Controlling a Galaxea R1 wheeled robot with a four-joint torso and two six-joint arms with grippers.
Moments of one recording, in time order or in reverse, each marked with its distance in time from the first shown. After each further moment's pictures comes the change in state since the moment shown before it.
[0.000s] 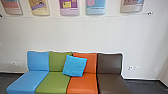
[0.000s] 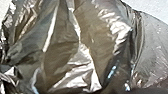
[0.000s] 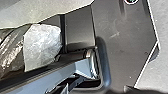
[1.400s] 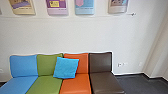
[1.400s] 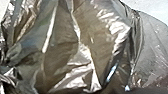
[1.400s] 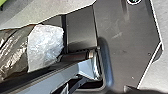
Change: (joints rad) left arm 0.000 0.003 -0.002 0.017 0.002 0.000; right arm 0.001 0.032 -0.030 0.000 -0.003 0.000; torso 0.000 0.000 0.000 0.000
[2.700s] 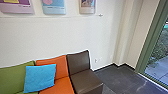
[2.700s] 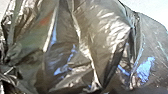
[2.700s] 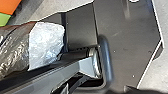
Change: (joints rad) left arm -0.002 0.006 -0.002 0.000 -0.001 0.000; right arm 0.000 0.027 -0.033 0.000 -0.007 0.003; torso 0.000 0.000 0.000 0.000
